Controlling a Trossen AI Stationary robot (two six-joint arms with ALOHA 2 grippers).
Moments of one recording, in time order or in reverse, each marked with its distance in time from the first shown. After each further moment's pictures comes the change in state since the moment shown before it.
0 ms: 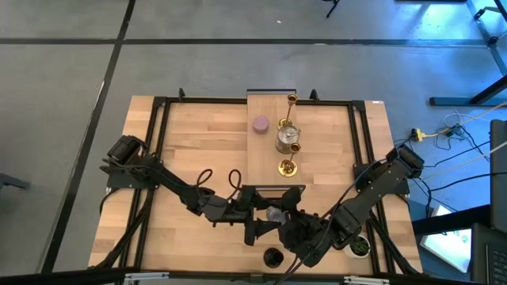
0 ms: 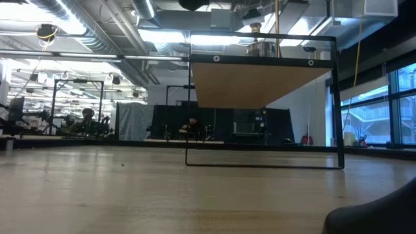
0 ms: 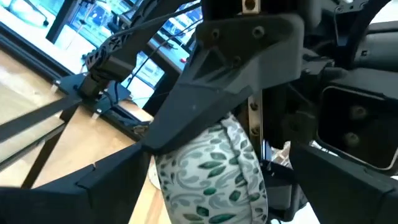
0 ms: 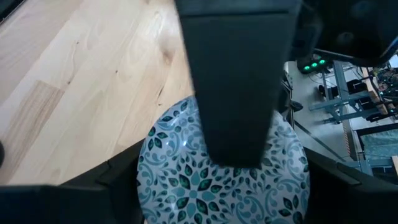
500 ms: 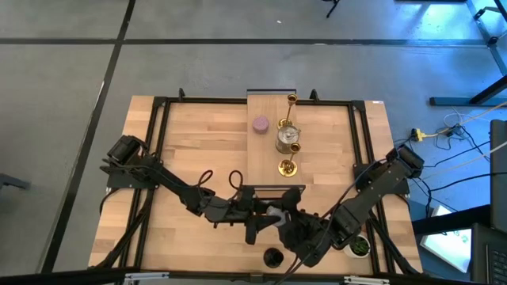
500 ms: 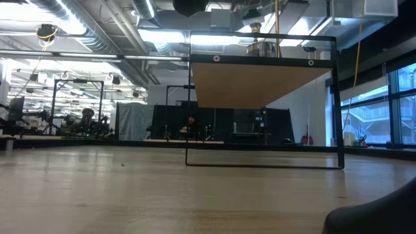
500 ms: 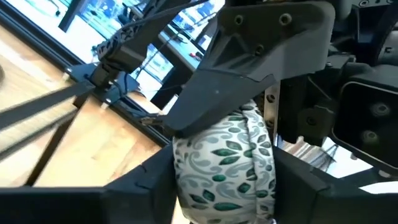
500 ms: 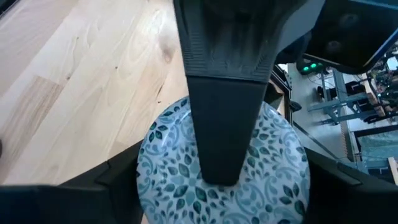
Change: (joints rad) left arm -0.001 0.000 0.000 -0.042 -0.021 -0.050; right arm -0.003 0.000 -0.001 -0.007 0.001 -0.006
